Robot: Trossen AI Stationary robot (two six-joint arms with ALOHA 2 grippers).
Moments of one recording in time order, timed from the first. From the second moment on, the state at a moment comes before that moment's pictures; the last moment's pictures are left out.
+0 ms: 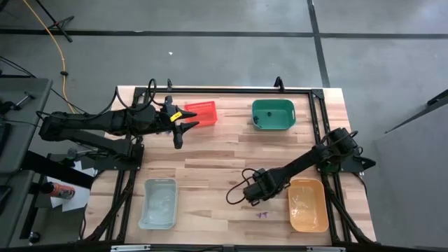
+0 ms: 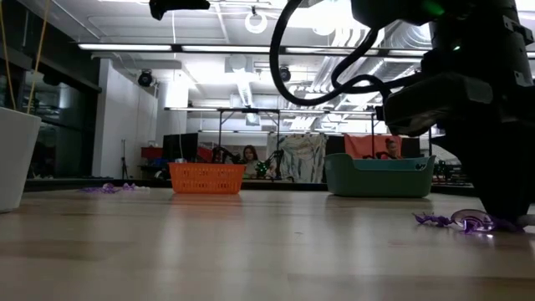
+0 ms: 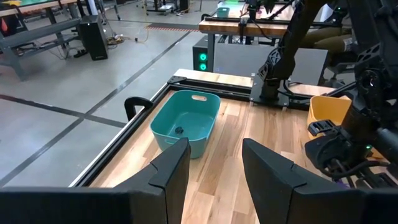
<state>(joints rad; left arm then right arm) -0.01 0.93 0.91 -0.24 -0.33 -0.06 0.45 1.93 1.21 -0.86 -0.10 1.53</state>
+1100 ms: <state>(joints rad) -0.01 0.93 0.91 -0.24 -0.33 -0.05 0.37 1.62 1.21 -0.86 0.36 1.36</state>
